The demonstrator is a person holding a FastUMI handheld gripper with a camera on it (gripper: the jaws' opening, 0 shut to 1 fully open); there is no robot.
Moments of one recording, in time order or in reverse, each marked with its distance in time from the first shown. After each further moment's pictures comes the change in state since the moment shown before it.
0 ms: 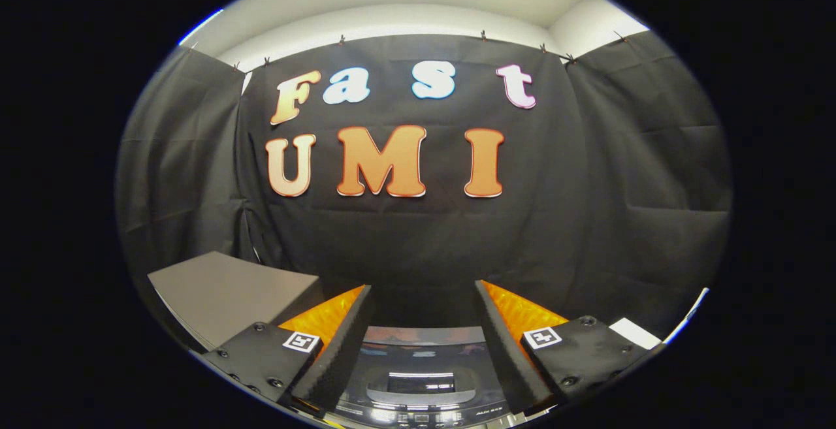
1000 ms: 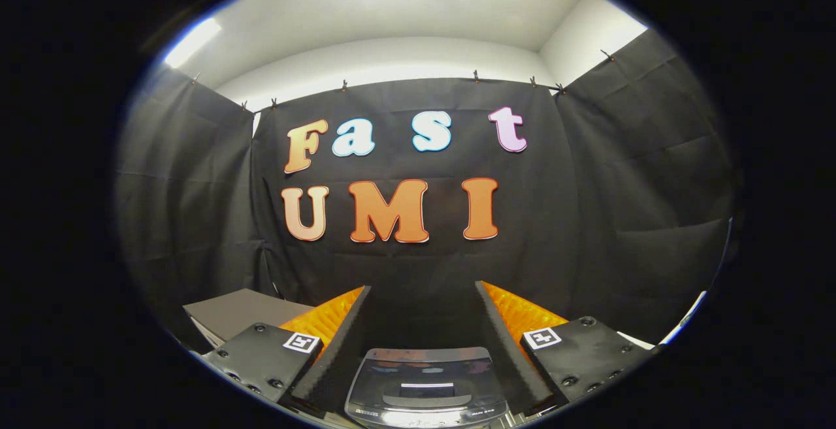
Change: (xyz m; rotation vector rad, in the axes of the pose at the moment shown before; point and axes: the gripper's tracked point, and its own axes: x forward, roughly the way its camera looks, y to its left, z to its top) arm -0.102 -0.029 0.085 0.035 -0.145 0.042
